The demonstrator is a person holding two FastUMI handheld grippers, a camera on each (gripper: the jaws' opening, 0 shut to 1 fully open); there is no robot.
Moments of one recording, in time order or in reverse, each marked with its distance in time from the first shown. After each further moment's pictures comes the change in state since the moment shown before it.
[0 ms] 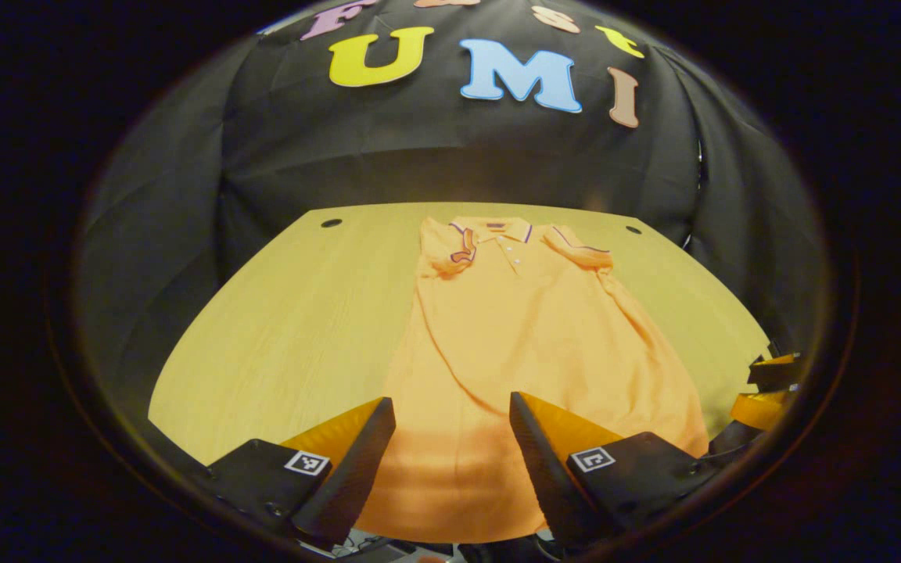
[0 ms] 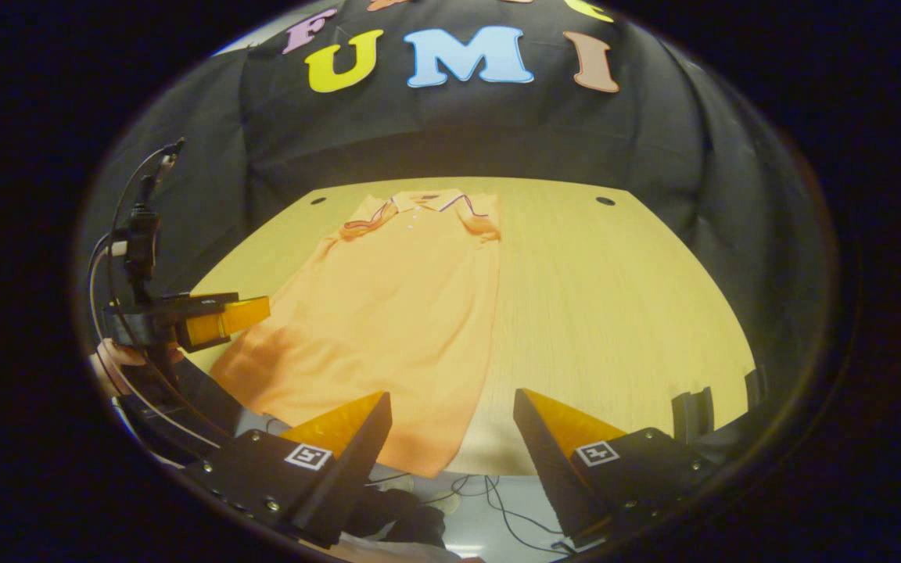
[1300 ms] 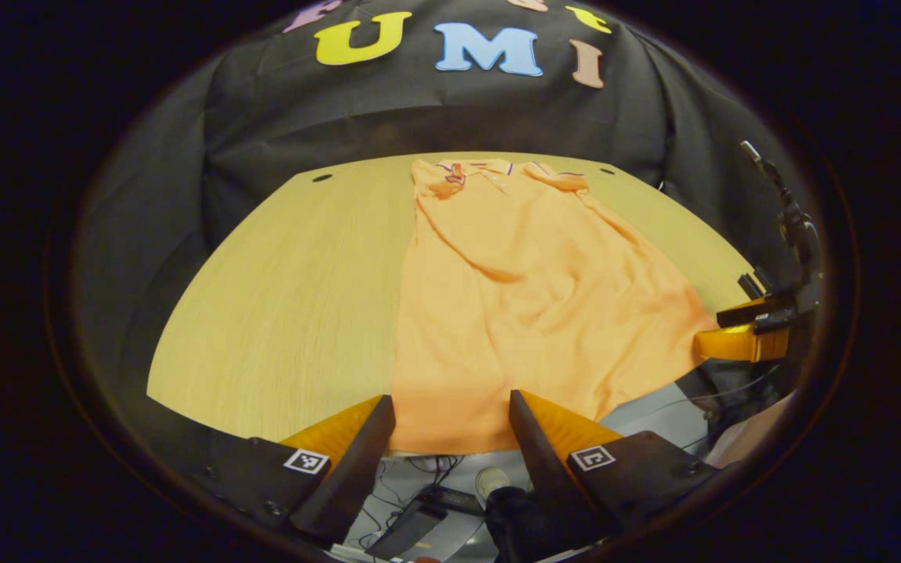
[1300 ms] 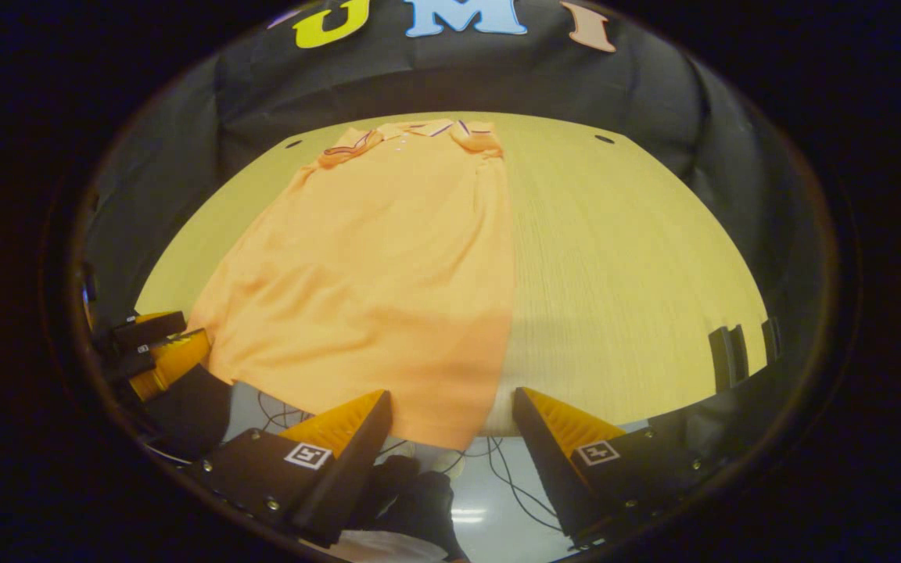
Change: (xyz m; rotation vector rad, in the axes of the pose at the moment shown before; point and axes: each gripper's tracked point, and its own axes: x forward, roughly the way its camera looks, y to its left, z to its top) left arm -0.045 0.038 -0.105 0.105 0.121 -0.046; right arm 0.027 0.028 -0.067 0.034 0.215 -0.083
